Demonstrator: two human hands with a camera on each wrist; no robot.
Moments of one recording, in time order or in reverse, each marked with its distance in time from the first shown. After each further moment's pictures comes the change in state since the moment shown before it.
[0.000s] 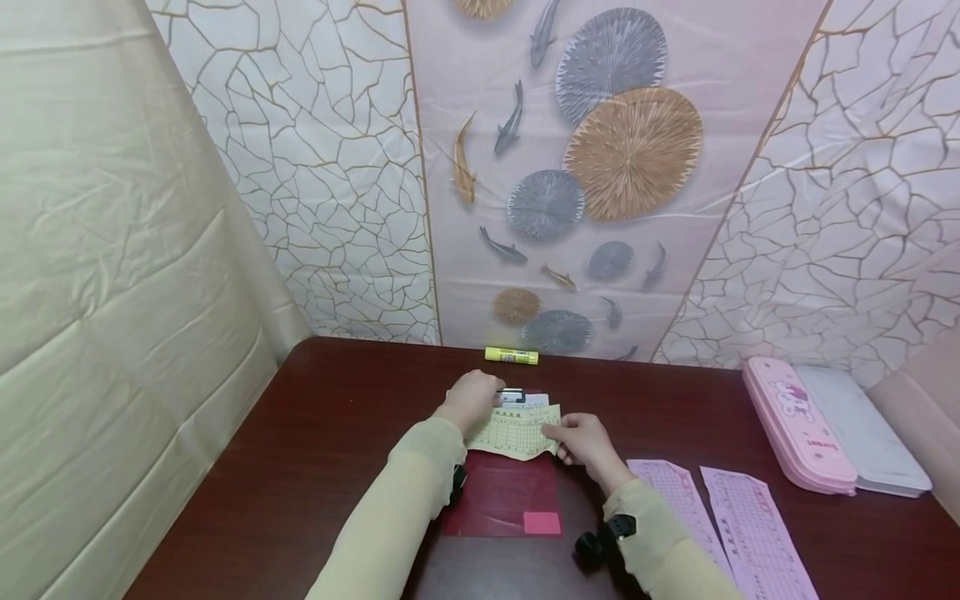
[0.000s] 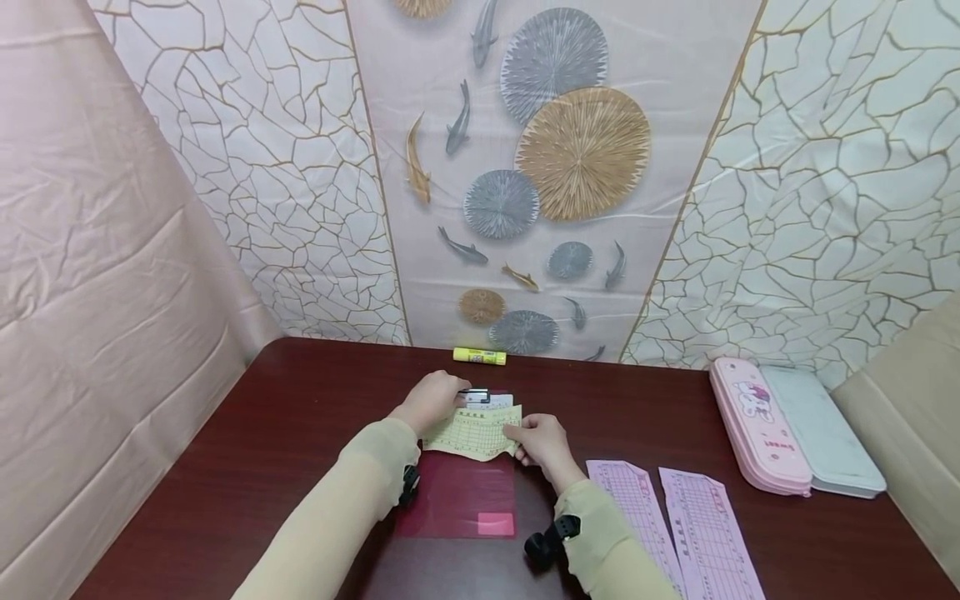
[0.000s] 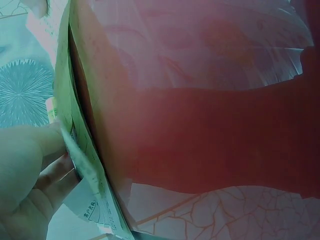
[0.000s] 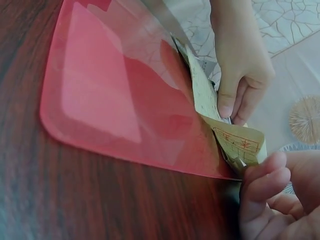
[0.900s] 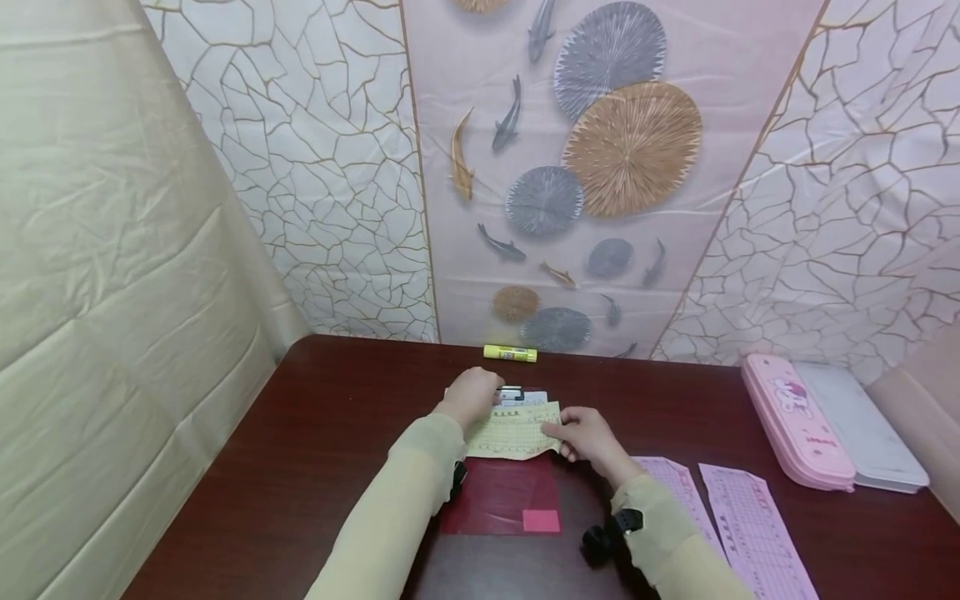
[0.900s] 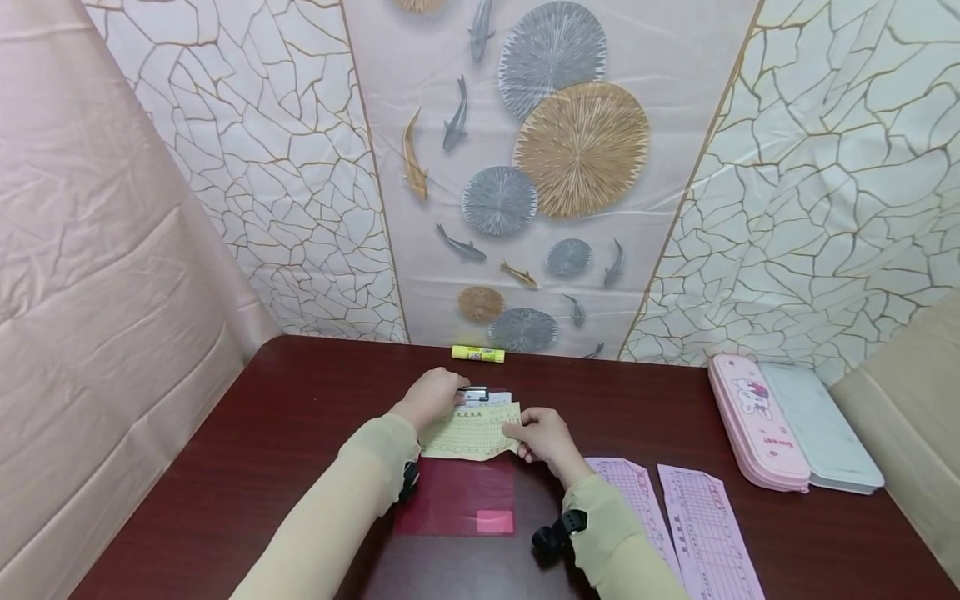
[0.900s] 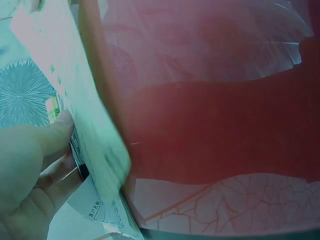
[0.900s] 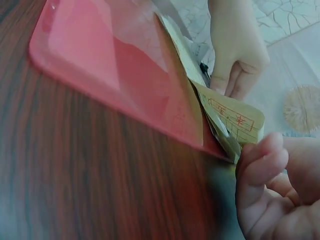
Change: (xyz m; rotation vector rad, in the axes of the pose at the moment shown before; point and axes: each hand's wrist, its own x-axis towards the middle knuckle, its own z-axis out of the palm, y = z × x) left_hand 0.004 0.002 -0.001 0.036 -0.015 0.001; right_hand 0.003 0.001 -0.010 -0.032 -0.081 -0.066
